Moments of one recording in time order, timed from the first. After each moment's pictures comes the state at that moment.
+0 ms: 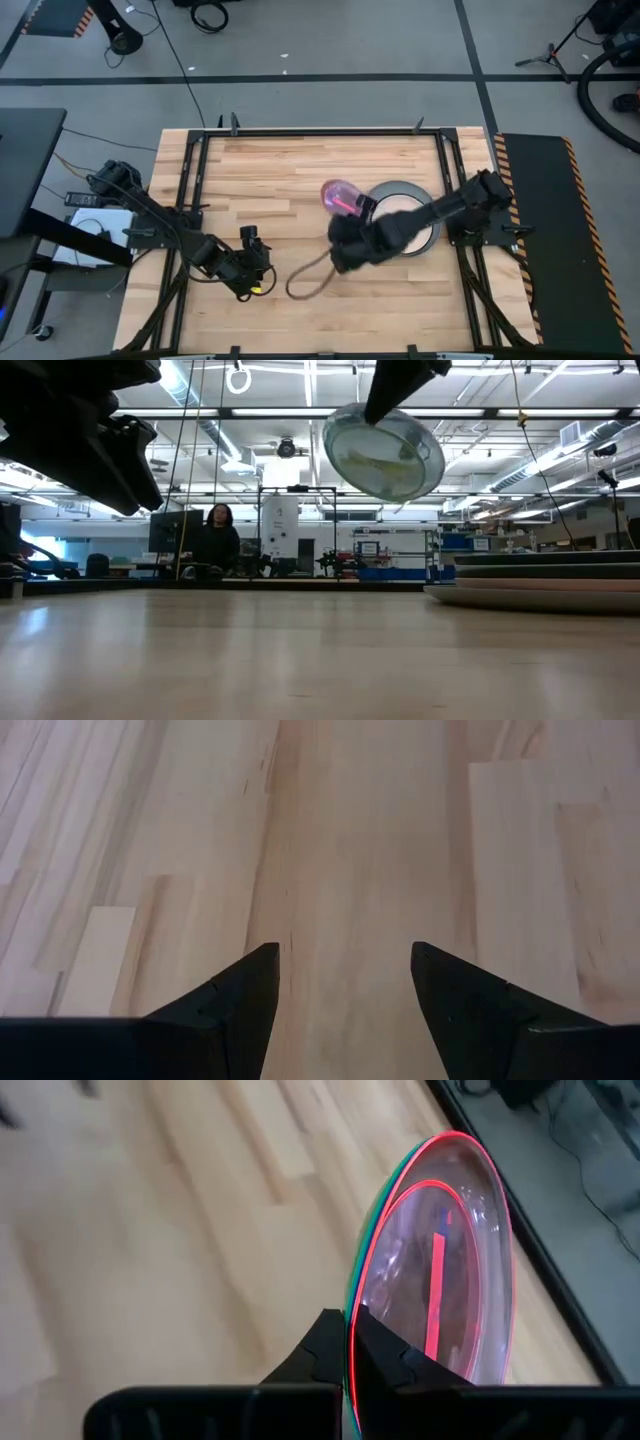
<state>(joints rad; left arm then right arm) -0.63 1.41 0.78 -0.44 -0.59 -0.51 0.37 1.85 1.68 -1.10 0.72 0.63</state>
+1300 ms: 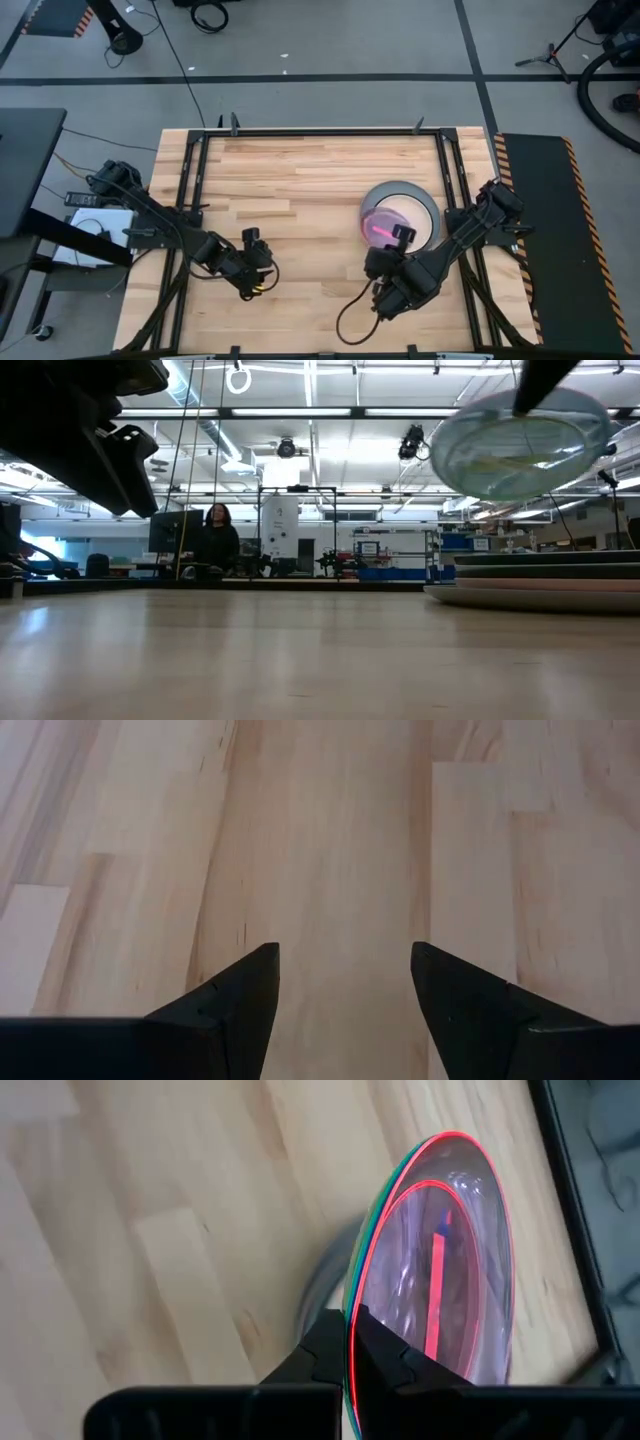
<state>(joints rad) -0.60 1.41 0.78 -0.40 -0.46 -0.56 0.67 1.85 1.64 -1.50 0.58 0.99</state>
